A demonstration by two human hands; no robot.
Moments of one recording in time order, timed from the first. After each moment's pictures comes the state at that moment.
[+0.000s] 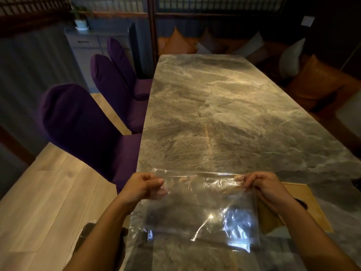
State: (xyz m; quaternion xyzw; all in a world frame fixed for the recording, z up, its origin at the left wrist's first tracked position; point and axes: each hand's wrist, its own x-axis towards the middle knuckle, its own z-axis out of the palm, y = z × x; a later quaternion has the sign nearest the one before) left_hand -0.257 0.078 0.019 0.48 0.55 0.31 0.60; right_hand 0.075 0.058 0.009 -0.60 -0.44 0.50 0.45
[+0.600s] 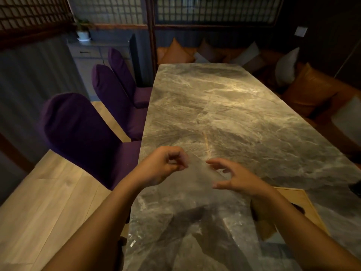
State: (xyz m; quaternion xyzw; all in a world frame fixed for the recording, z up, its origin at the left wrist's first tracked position) left_hand -0.213 0.100 0.102 0.79 0.39 0.27 0.40; right_hand 0.025 0.077 0.065 -0.53 -0.72 0.40 0.22
